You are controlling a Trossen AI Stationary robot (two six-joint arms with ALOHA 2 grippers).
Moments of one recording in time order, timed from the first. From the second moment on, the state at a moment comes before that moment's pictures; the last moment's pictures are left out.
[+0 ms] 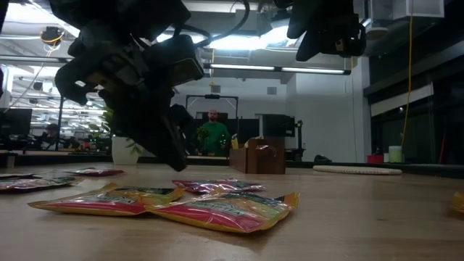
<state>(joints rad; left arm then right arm) -0.25 1.74 0.80 0.09 0.05 -0.17 0.37 1.72 1.37 -0.66 0.03 0.97</state>
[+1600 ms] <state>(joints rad) -0.25 1.83 0.80 0.20 0.09 -0.20 0.25 1.88 1.36 -0.64 -0.07 1.00</state>
